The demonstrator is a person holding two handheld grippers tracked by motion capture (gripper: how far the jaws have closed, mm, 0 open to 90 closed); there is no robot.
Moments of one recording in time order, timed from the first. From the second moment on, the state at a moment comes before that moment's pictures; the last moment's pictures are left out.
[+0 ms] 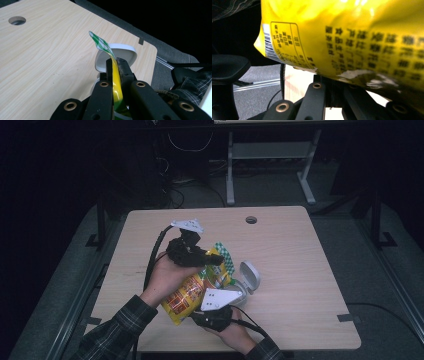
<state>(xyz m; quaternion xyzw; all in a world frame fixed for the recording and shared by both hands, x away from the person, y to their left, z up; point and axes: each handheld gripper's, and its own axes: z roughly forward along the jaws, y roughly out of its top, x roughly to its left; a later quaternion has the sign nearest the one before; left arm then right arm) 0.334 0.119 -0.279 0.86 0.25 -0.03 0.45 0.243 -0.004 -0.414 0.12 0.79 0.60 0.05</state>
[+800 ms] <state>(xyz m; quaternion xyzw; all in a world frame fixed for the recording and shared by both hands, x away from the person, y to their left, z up) 0.342 0.105 -0.284 0.88 0.25 -0.04 0.41 0.239 -0.002 -0.413 0.12 0.79 0.60 0.06</state>
